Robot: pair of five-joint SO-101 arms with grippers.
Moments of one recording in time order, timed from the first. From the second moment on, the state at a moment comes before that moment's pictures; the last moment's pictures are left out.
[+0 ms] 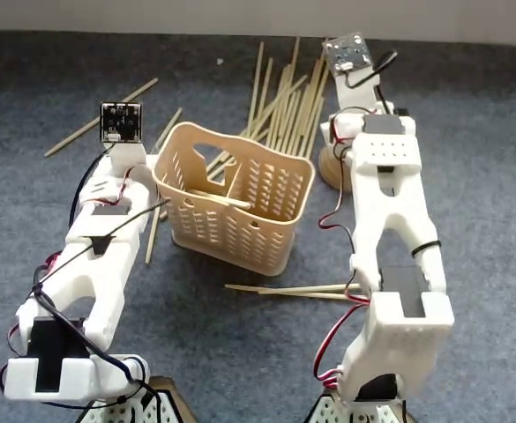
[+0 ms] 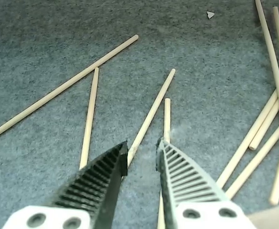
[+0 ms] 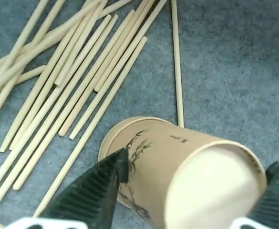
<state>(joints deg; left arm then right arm) -6.9 -6.6 48.4 0.6 3.8 -4.0 17.0 -7.3 51.6 16.5</state>
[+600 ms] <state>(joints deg) -6.9 -6.6 48.4 0.6 3.8 -0.6 15.0 -6.1 73.0 29.8</state>
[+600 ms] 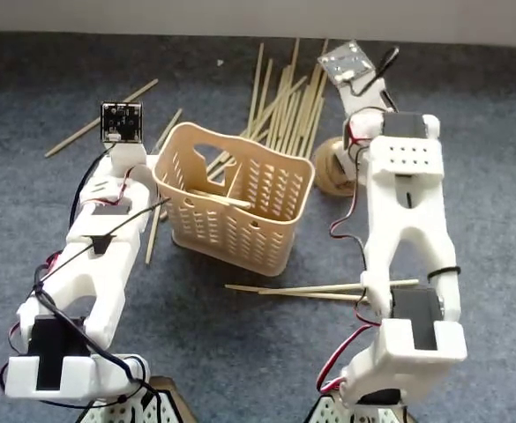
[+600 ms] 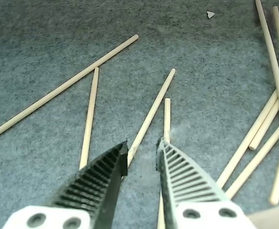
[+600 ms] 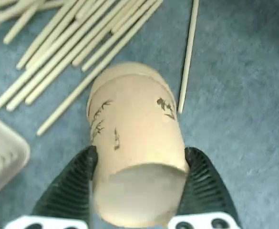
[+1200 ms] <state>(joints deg) -6.9 -6.6 48.4 0.6 3.8 6.8 15.5 -2.9 84.3 40.1</state>
